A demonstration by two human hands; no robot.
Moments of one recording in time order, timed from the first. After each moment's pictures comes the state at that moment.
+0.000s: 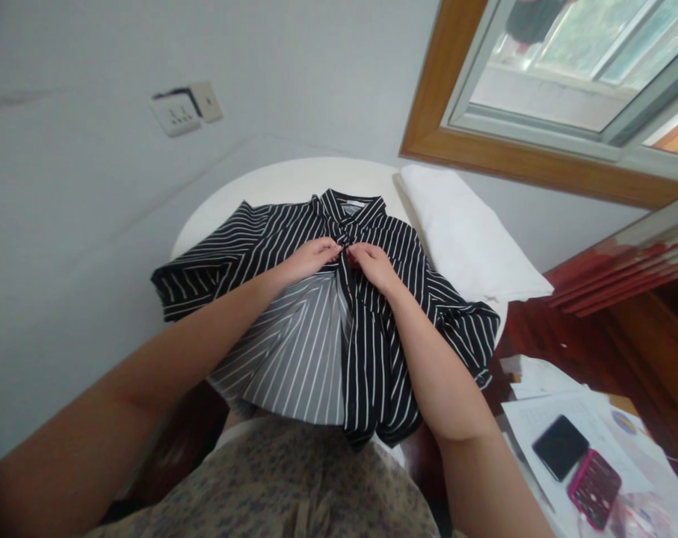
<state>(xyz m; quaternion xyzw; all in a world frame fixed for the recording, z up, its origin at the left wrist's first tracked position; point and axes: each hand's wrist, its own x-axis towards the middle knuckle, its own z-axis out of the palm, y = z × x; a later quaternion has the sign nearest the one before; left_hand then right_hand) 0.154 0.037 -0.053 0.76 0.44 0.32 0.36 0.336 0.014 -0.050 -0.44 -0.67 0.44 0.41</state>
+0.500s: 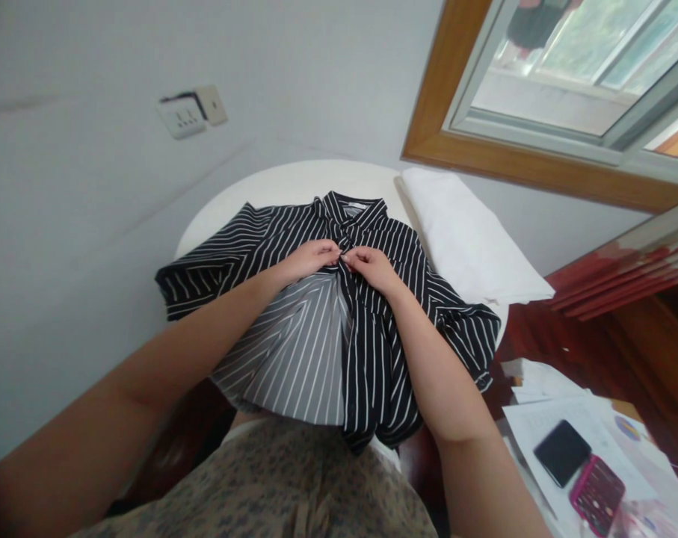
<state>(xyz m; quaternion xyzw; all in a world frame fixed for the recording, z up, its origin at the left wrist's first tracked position) 0.149 0.038 -0.053 0.74 0.42 0.32 0.43 0.340 0.016 -0.051 -0.40 -0.72 0.43 0.37</state>
